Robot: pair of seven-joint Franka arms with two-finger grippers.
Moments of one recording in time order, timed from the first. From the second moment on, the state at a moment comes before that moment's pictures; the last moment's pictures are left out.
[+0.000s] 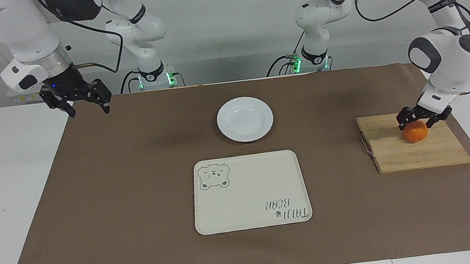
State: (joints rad) left arm 0.19 0.17 0.04 -2.01 0.01 2.24 0.35; right arm -0.02 0.06 -0.02 -1.49 0.01 1.53 -0.01
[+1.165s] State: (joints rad) left arm 0.23 0.23 0.04 -2.02 0.01 2.33 0.35; right arm -0.02 0.06 -0.02 -1.49 0.01 1.53 -0.01
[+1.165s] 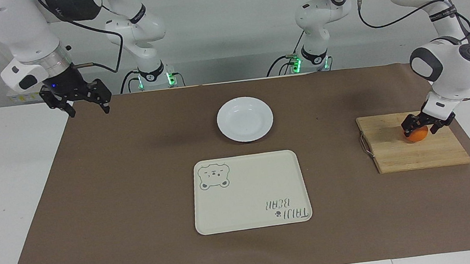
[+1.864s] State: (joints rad) left arm 0.23 0.22 0.04 -2.02 0.01 2.31 0.35; right arm -0.02 0.06 -0.02 -1.49 0.01 1.53 -0.01
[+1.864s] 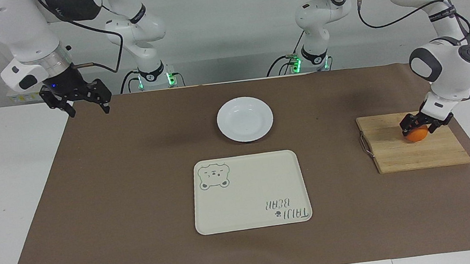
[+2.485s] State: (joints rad) left arm 0.23 0.22 0.05 -2.04 0.01 2.31 0.35; right arm -0.02 0.06 -0.02 -1.49 0.01 1.53 -0.01
